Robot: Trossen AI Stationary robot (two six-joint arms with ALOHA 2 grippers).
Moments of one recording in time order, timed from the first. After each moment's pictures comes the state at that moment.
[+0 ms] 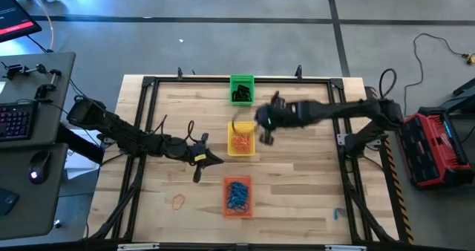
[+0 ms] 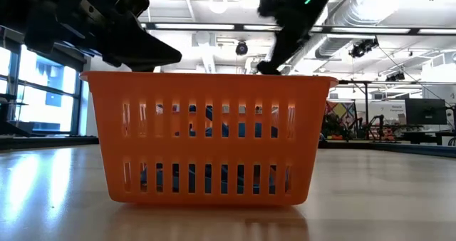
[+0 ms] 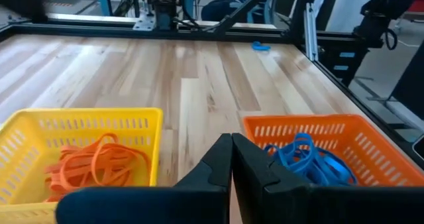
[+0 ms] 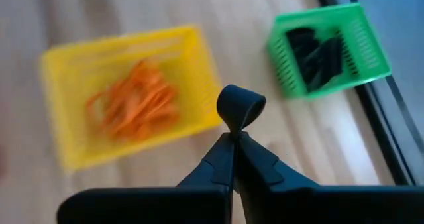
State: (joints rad) left arm -0.25 1.39 0.37 0.75 -0.12 -0.11; right arm -0.04 1.56 1.28 -0.73 0.32 0.09
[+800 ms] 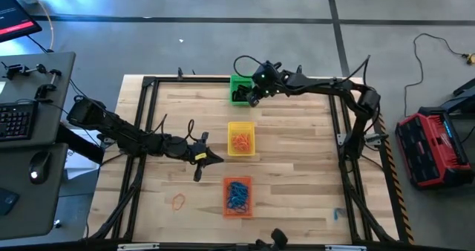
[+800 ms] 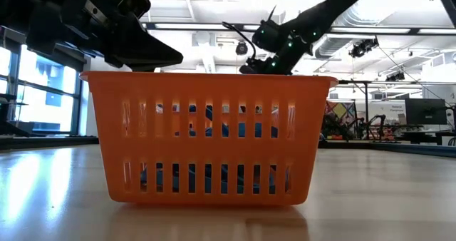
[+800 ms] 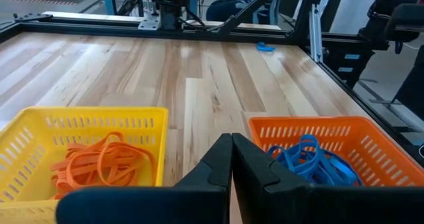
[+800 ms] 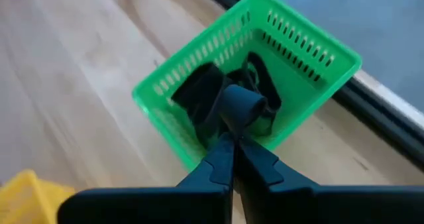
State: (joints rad) left arm -0.23 1.39 0.37 0.75 -0.13 -0.12; right arm -0.53 1.82 1.28 -0.29 -0.01 0.20
